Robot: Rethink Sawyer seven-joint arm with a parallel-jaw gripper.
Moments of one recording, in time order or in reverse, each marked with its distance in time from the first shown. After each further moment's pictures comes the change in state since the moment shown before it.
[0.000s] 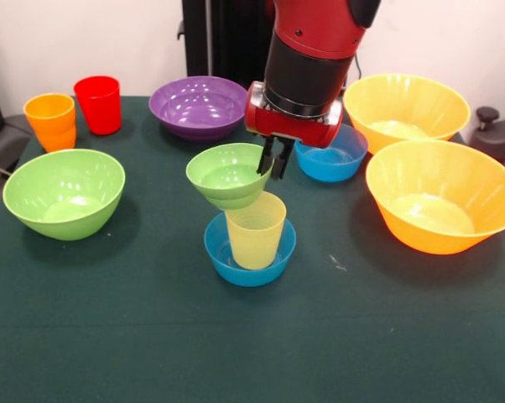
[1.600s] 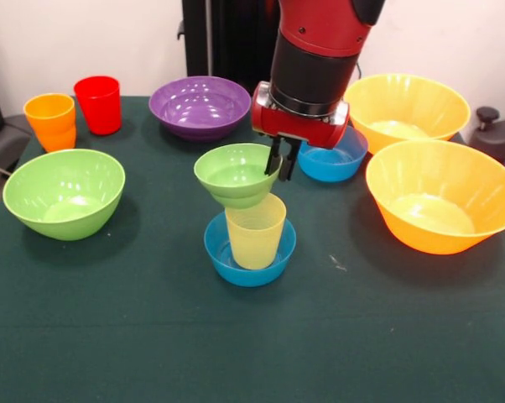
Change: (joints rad) arm 0.029 0.007 -0.049 0.011 0.079 -0.046 0.000
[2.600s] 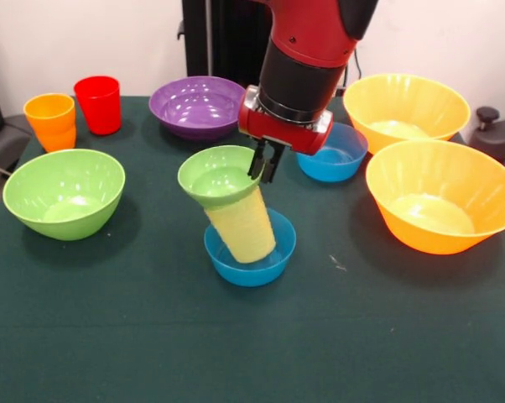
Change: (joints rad) arm 0.058 0.042 -0.107 0.008 0.023 -0.059 0.038
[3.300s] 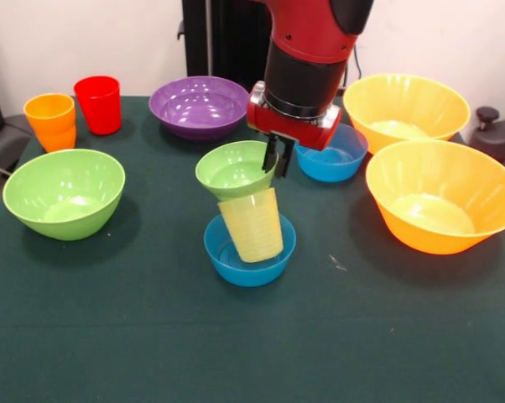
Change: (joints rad) arm -0.011 -0.013 -0.001 0.046 0.127 -0.004 0.006
